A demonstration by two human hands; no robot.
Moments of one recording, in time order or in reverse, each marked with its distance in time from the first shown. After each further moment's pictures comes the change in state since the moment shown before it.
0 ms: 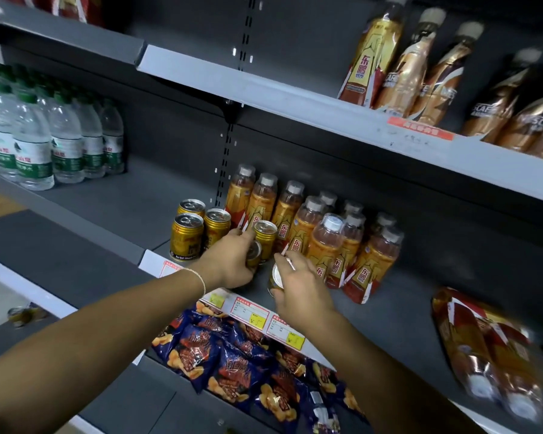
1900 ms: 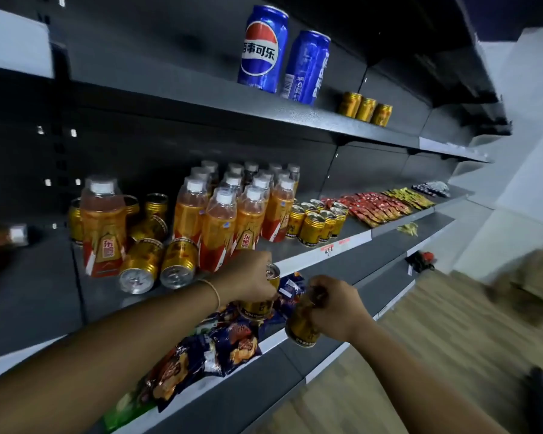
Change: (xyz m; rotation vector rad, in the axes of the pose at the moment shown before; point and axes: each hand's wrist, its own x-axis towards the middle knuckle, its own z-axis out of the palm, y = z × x) left_hand -0.114 0.793 0.370 -0.226 -0.522 0.921; right_hand -0.651 0.495 -0.215 0.134 0.173 1.309
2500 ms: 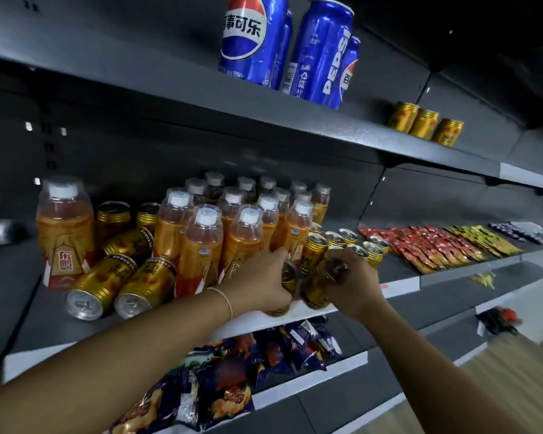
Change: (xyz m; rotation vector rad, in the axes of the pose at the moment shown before) left_hand 0.117 0.012 0.023 -0.021 0.194 -0.111; right_hand 0.185 0.048 -0.037 0.073 0.150 -0.301
